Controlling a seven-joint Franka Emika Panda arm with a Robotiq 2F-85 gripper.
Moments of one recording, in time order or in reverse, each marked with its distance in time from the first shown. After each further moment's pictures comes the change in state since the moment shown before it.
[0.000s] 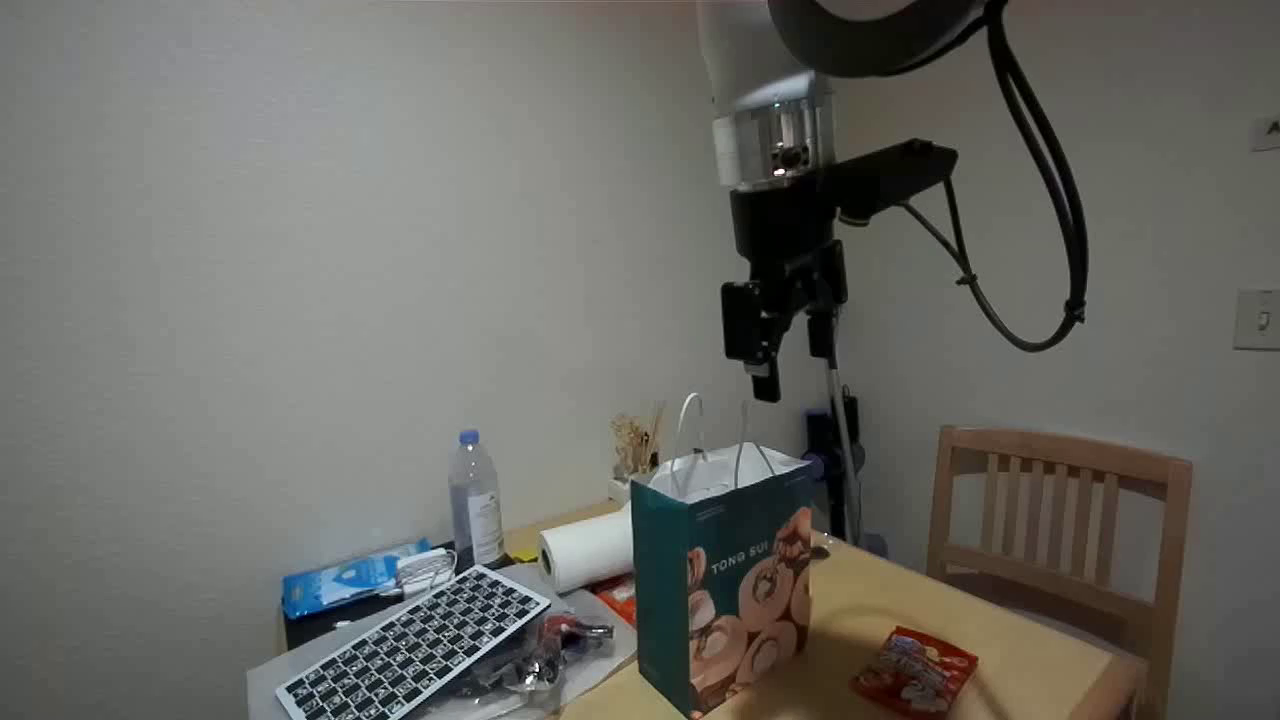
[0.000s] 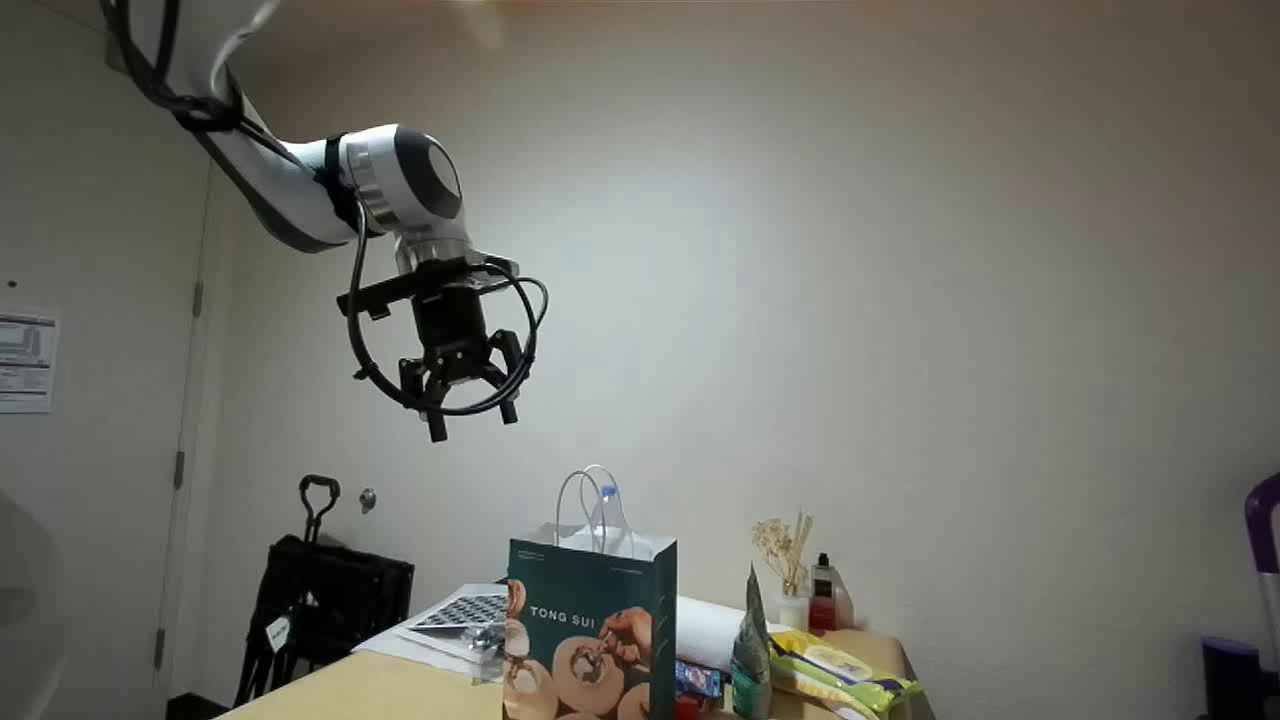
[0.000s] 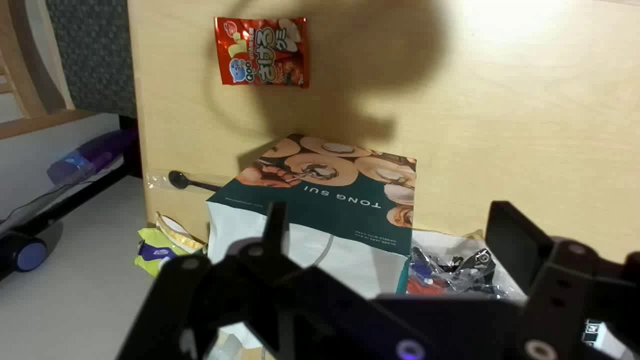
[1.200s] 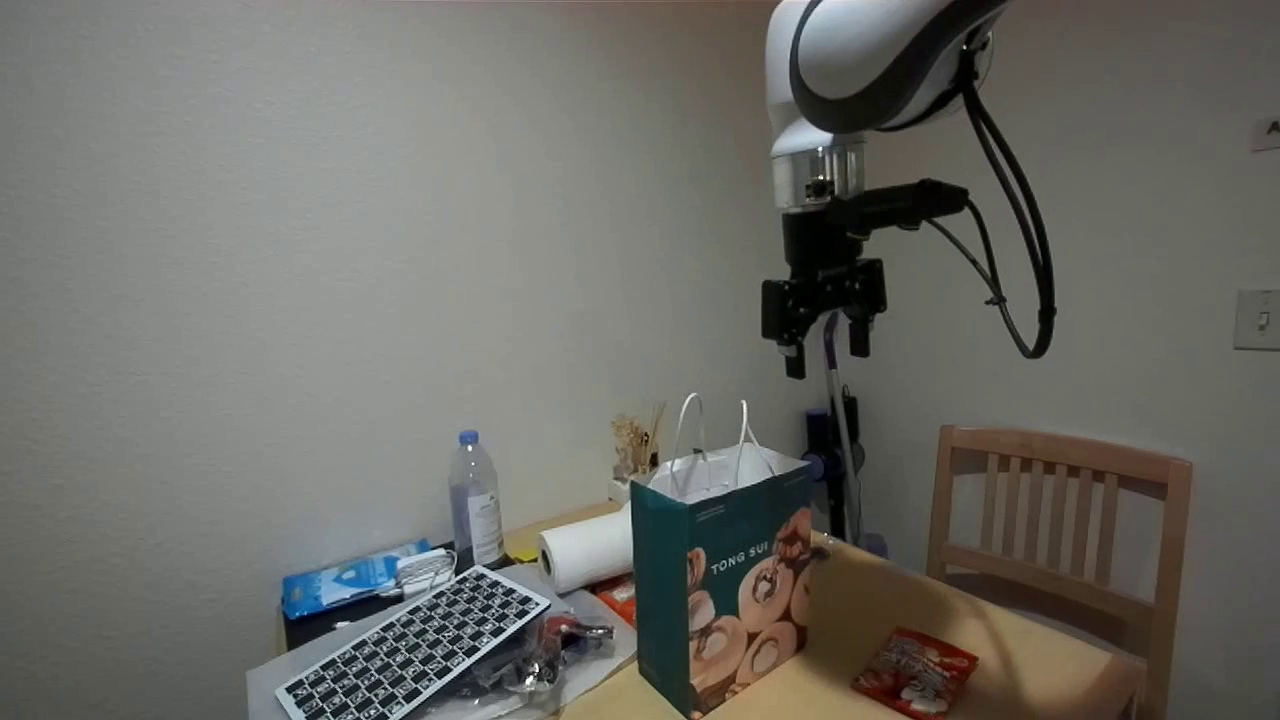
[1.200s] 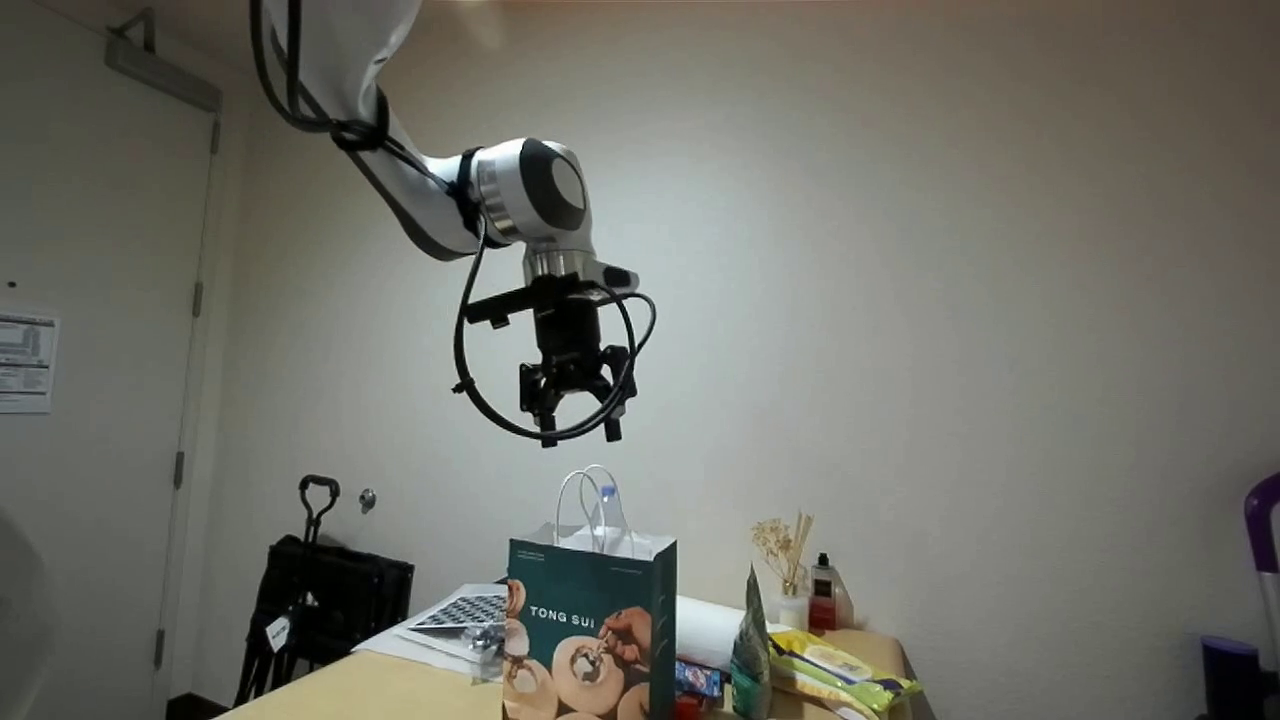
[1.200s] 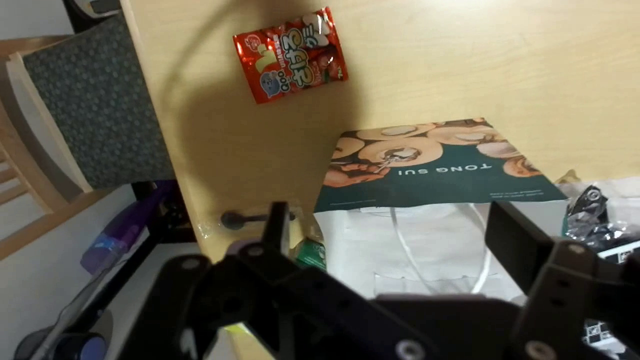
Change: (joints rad) arm -0.041 0.107 -0.232 0.077 0.046 0.038 0.022
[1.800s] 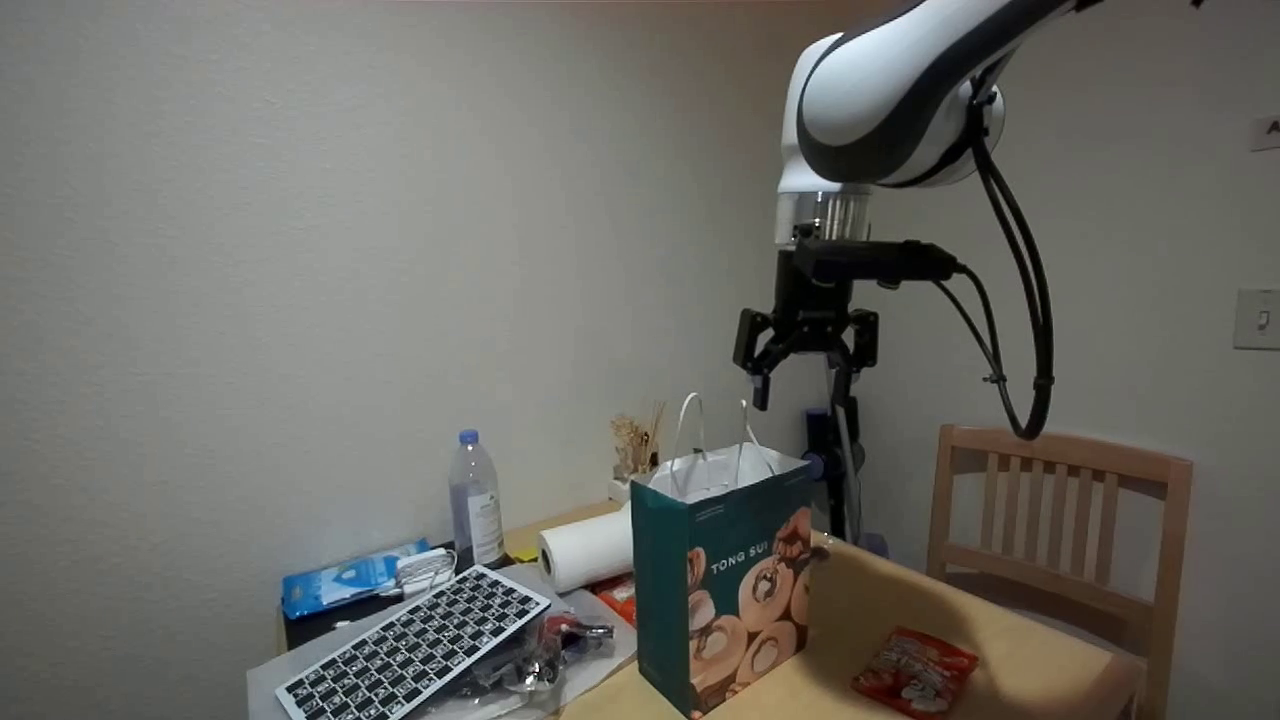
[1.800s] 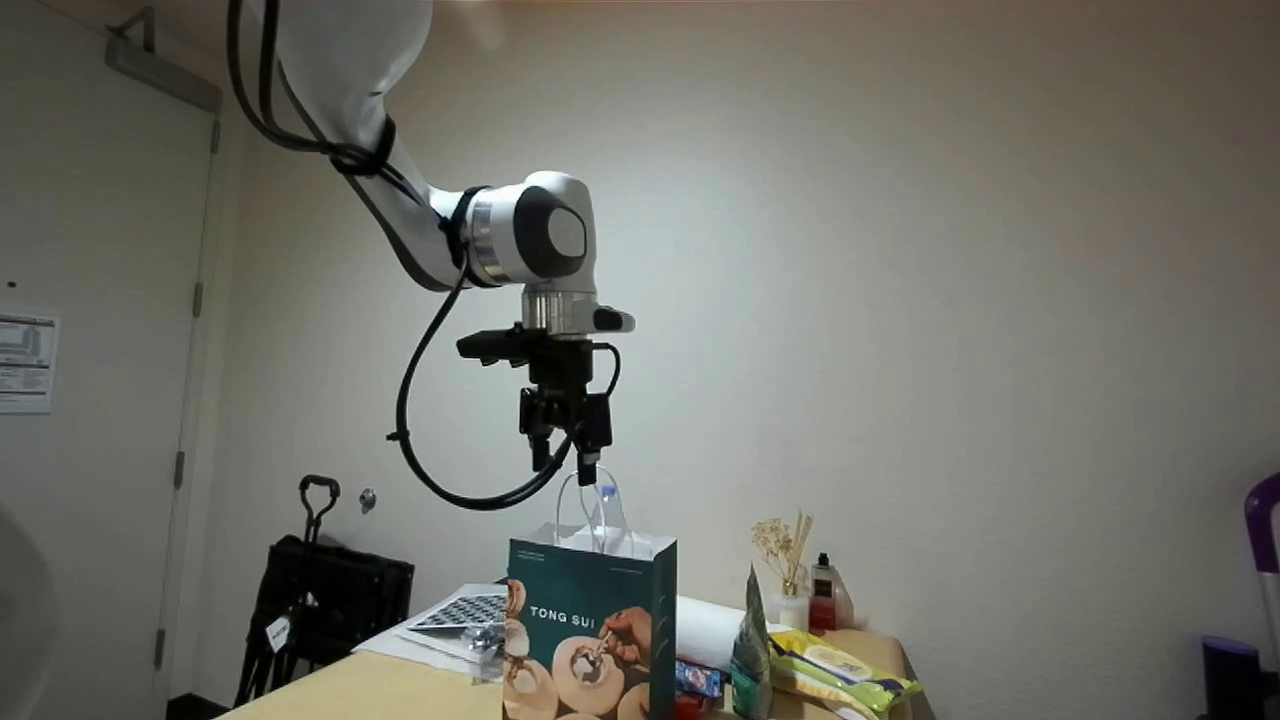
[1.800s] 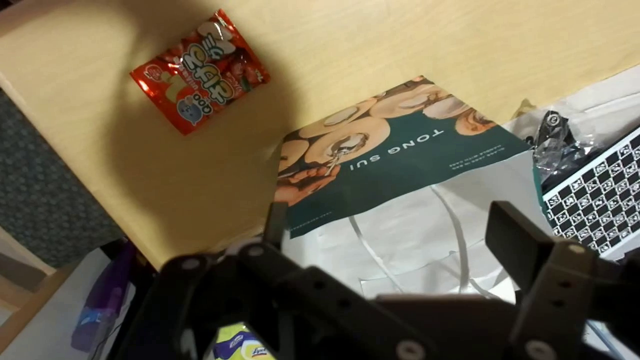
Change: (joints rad) arm 0.007 0.006 -0.015 -0.121 0.158 0.219 0.197
